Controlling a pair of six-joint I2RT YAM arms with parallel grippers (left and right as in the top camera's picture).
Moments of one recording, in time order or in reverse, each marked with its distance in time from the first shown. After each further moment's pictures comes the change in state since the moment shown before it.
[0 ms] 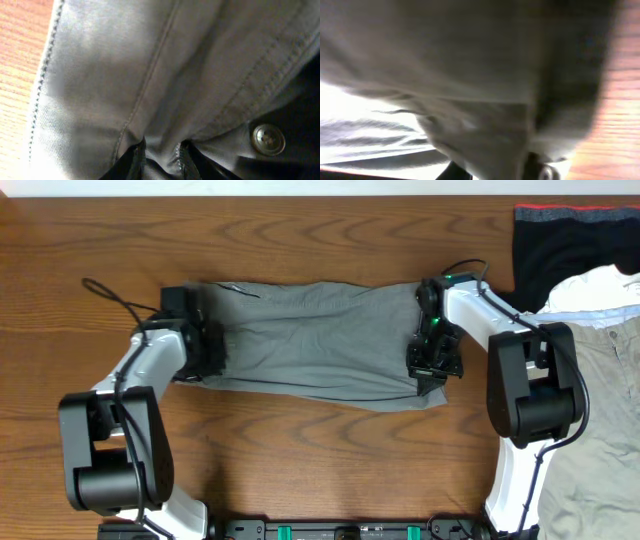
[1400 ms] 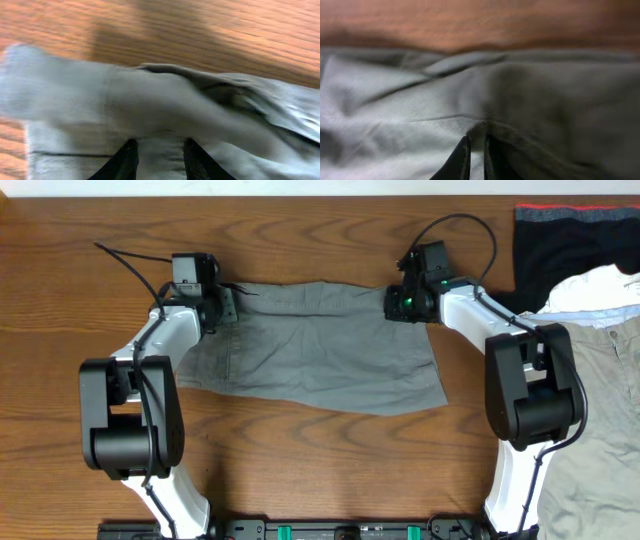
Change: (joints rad) left arm -0.074 0.158 0.161 0.372 0.038 0.011; right arm 0.022 -0.016 -0.036 0.883 -0.045 0.030
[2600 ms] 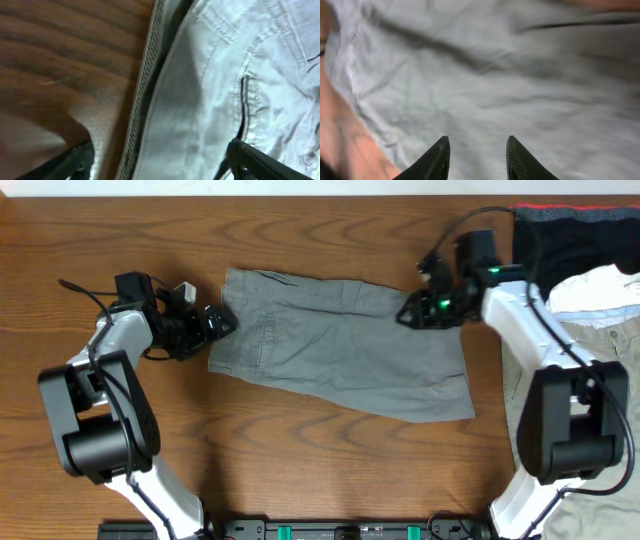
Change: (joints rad) left arm 0.238 0.032 0.013 -0.294 0.623 0.101; right arm -0.059 -0.220 -0.003 -0.375 -0.263 -0.282
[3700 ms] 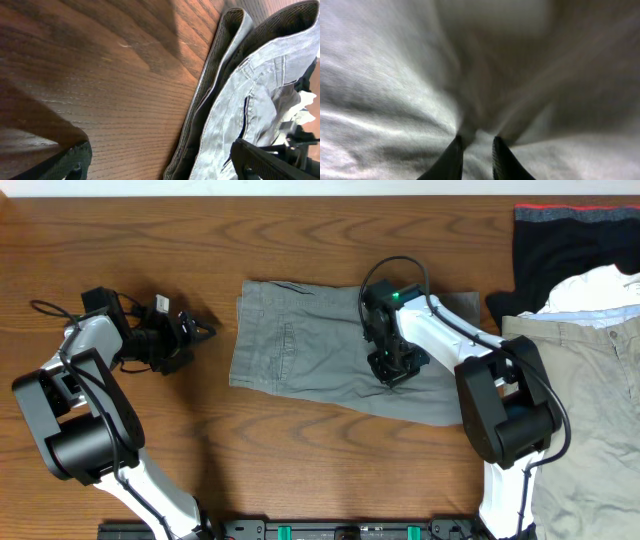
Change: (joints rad) left arm 0.143 0.029 0.031 -0.156 0.095 0.020; right arm 0.286 0.169 0.022 -0.303 0.472 -0.071
